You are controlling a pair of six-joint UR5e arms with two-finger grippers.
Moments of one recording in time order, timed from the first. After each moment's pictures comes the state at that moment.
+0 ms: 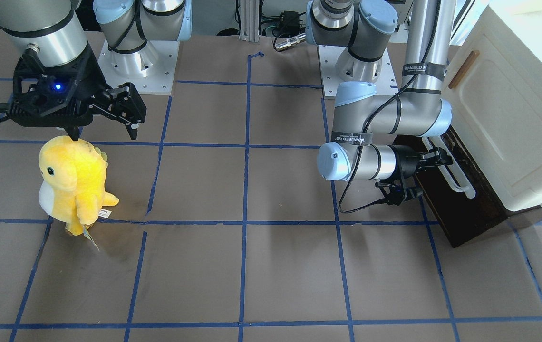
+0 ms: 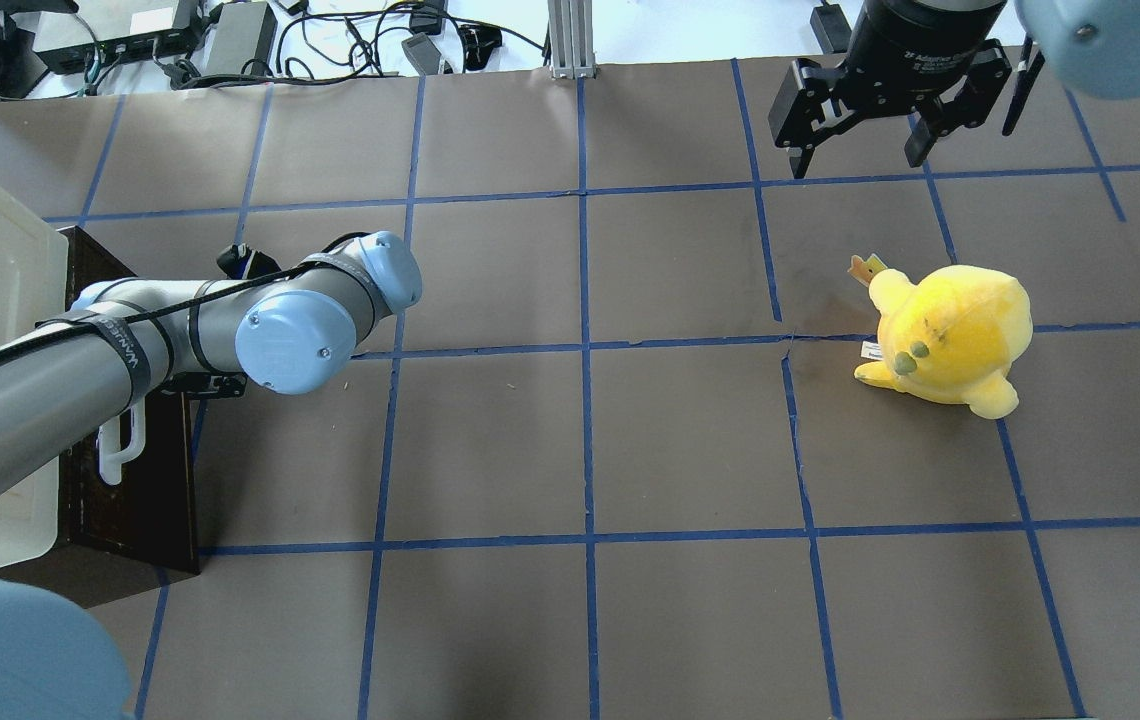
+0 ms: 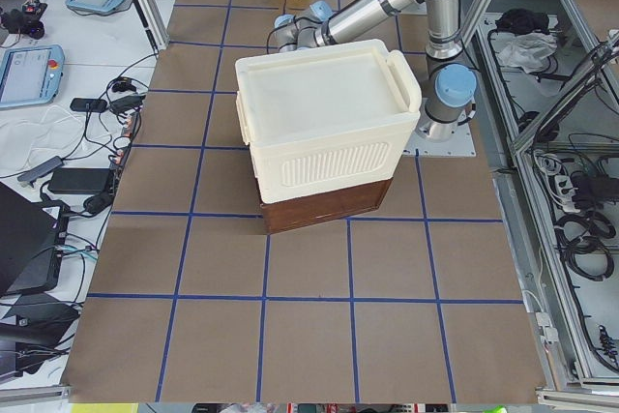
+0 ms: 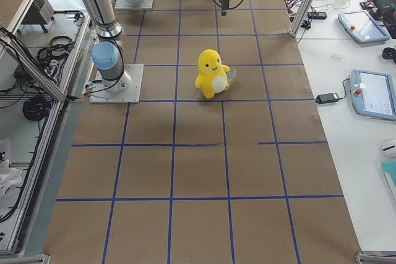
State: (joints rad) left arm -1.63 -1.95 -1.94 -1.53 2.76 -0.48; right arm 1.60 -1.48 1.44 -1.57 -1.58 -0.02
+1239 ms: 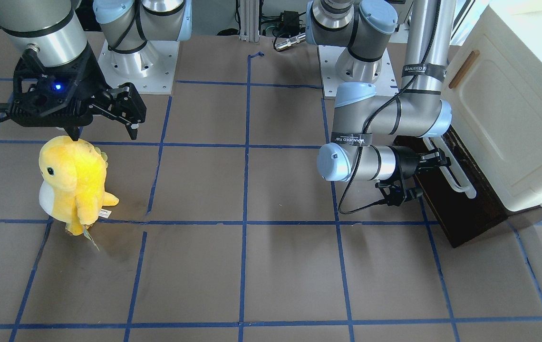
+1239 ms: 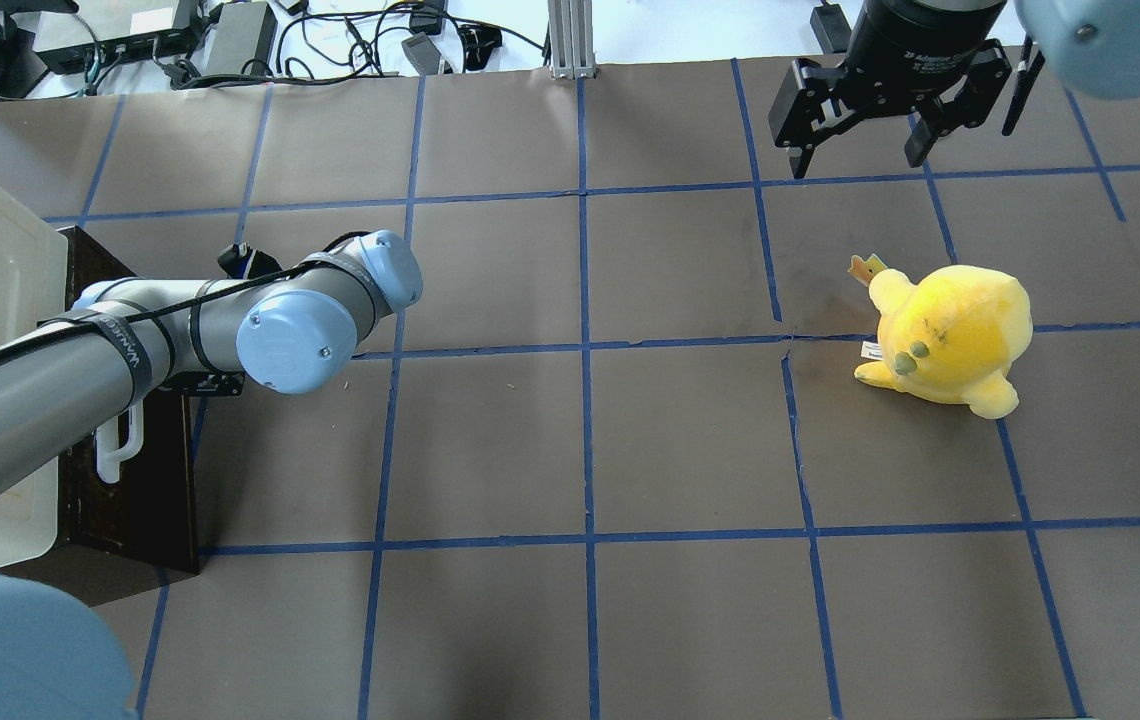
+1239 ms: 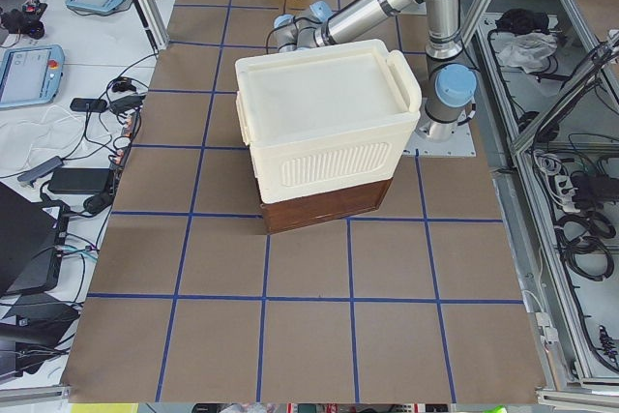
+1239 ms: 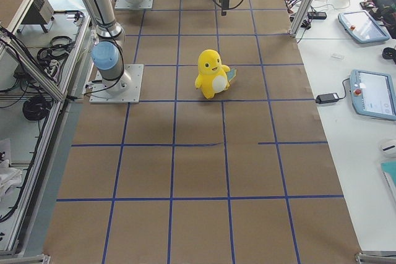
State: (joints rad) left arm -1.63 -1.95 -1.94 -1.52 2.76 -0.47; right arm 1.60 -1.48 1.44 -1.57 -1.58 -0.02
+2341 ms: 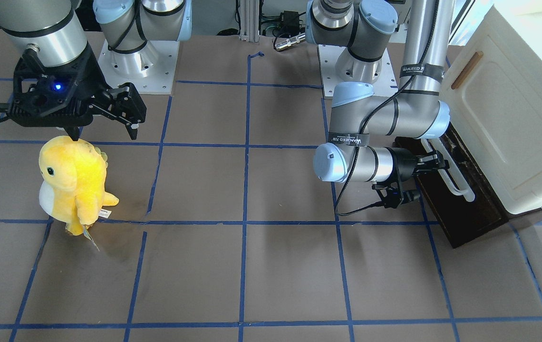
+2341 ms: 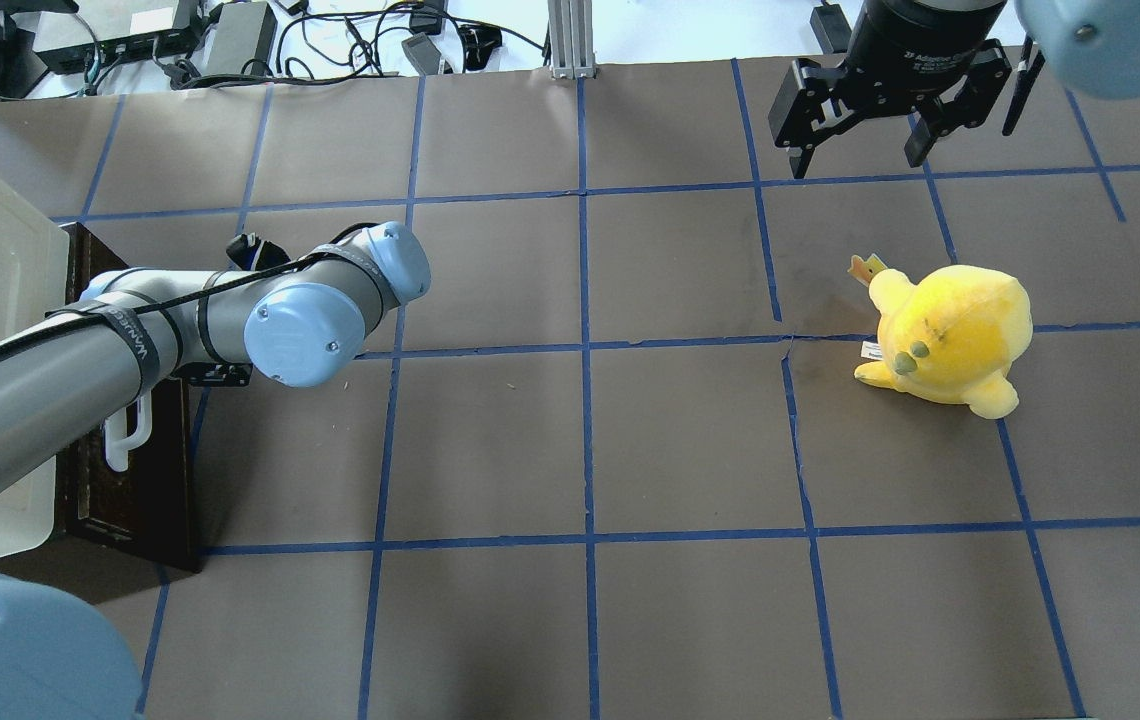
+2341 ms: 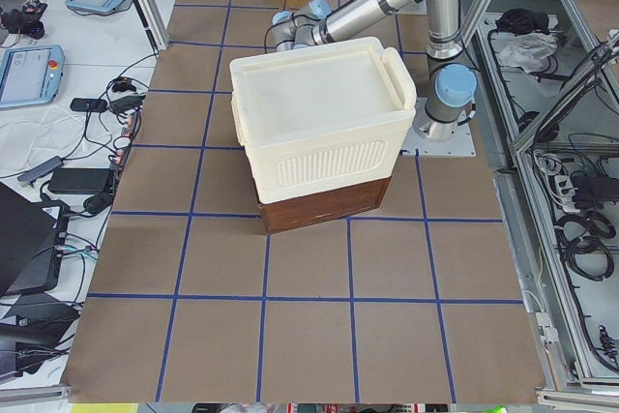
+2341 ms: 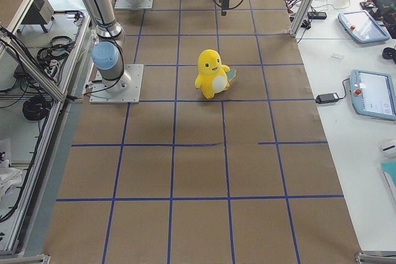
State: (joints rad) left arm -1.66 -1.95 -1.91 -1.51 2.75 -0.46; right arm 1.60 -1.48 1.44 -1.57 -1.58 -0.02
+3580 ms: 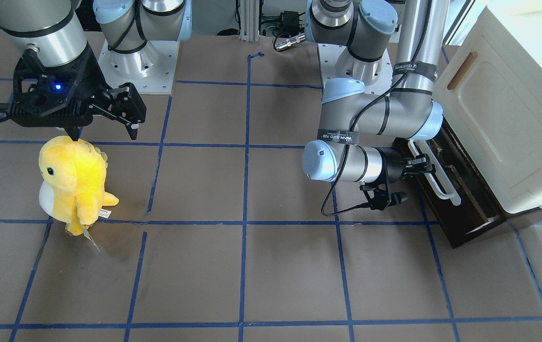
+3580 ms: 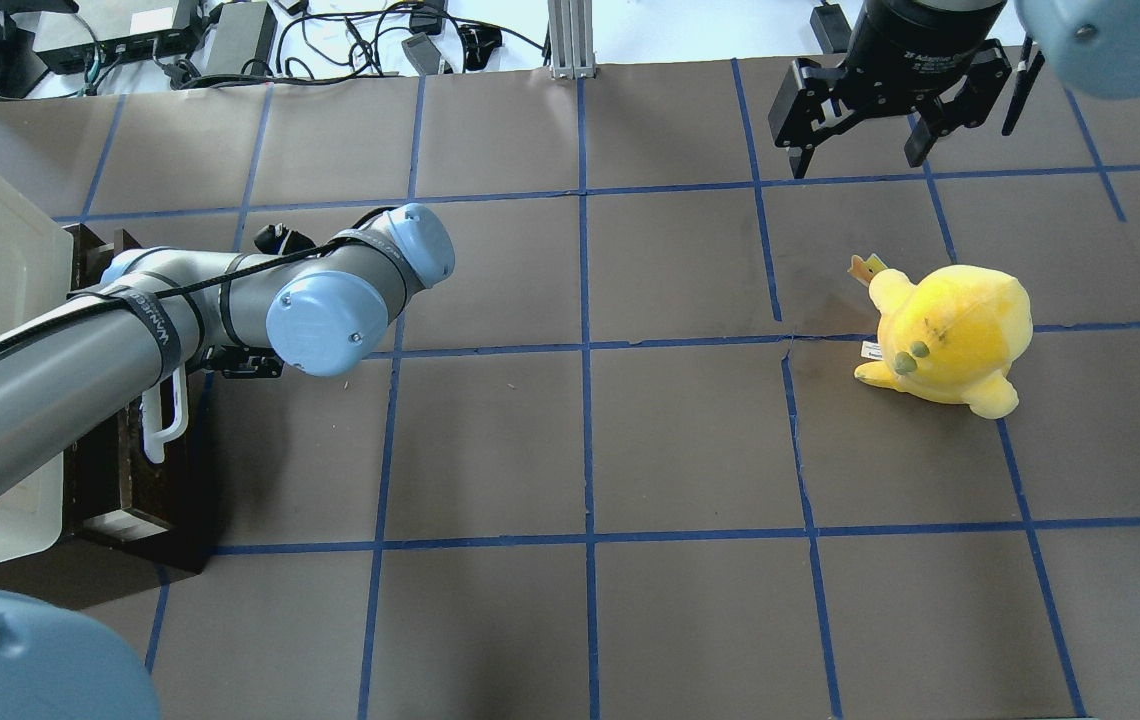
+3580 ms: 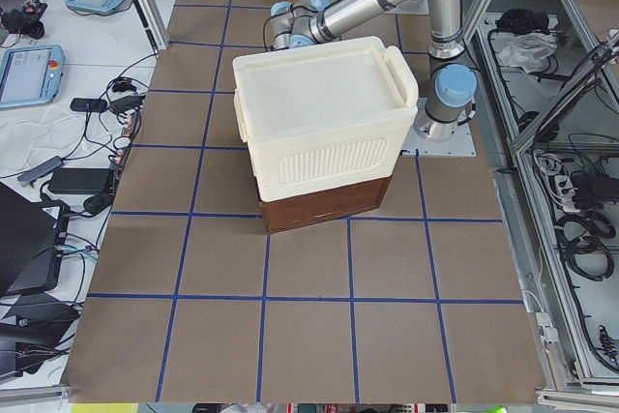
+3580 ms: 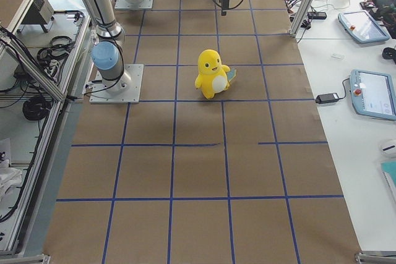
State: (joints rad) left arm -1.70 -1.96 -1.86 -1.51 2.66 -0.41; right arm 1.60 -1.48 1.44 -1.57 -1.58 -0.02
